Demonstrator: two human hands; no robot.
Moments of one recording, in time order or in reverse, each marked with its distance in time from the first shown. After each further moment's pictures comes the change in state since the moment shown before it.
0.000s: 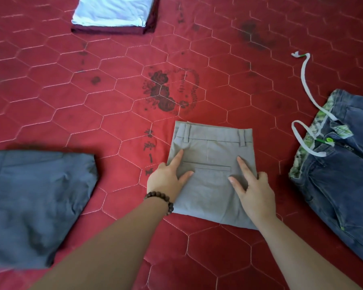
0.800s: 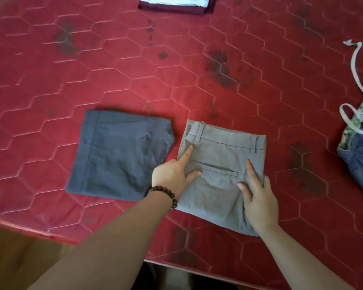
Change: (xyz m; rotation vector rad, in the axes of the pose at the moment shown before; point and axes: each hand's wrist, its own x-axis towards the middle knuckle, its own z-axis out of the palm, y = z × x) left_hand -0.125 -0.145 -0.090 0.174 0.010 0.044; right_hand -0.161 -0.141 0.034 0.103 -0.014 -0.110
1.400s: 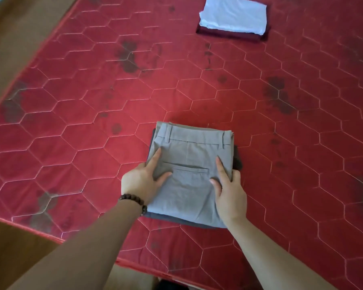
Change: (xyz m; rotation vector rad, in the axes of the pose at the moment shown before) left_hand 0.003 -0.260 -0.077 -0.017 0.167 -0.182; right_hand 0.030 -0.227 0.147 -0.055 -0.041 -0.107
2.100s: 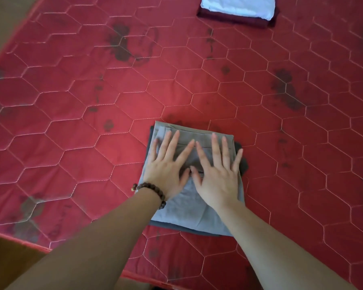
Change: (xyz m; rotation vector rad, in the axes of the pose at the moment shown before) left_hand 0.041 0.037 0.028 0.124 0.117 0.452; right_hand 0.055 -0.024 0.028 -0.476 -0.002 -0.237
